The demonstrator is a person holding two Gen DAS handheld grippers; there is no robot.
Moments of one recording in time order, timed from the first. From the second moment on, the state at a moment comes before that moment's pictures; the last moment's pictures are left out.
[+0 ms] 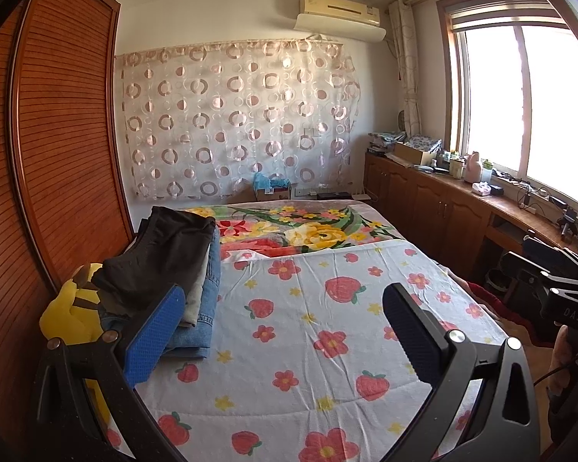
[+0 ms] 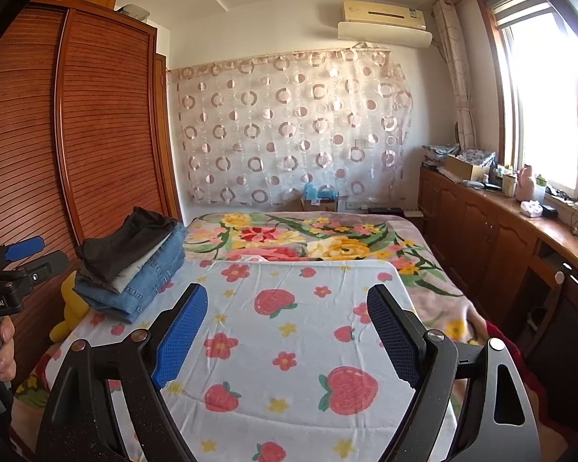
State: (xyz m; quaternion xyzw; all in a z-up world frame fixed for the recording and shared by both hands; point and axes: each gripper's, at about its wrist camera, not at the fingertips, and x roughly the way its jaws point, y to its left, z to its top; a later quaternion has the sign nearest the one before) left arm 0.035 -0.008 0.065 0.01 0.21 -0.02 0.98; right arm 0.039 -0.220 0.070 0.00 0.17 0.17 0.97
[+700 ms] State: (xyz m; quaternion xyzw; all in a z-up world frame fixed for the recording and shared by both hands) left arm 0.035 -0.008 0.065 0.00 0.21 -0.02 0.98; right arm 0.037 -0.216 0.070 -0.01 0.17 0.17 0.97
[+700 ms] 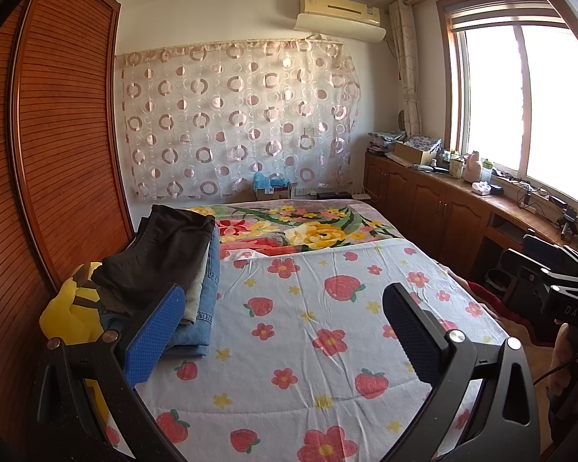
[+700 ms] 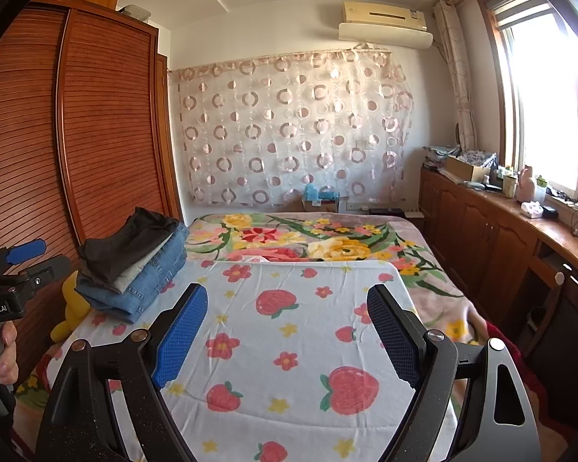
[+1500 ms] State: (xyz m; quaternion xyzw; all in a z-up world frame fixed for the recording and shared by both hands) left arm 0.033 -0.009 0.065 0.01 0.21 -0.02 0.98; right arm 0.036 -0.216 0.069 -0.01 0.17 0.17 0.97
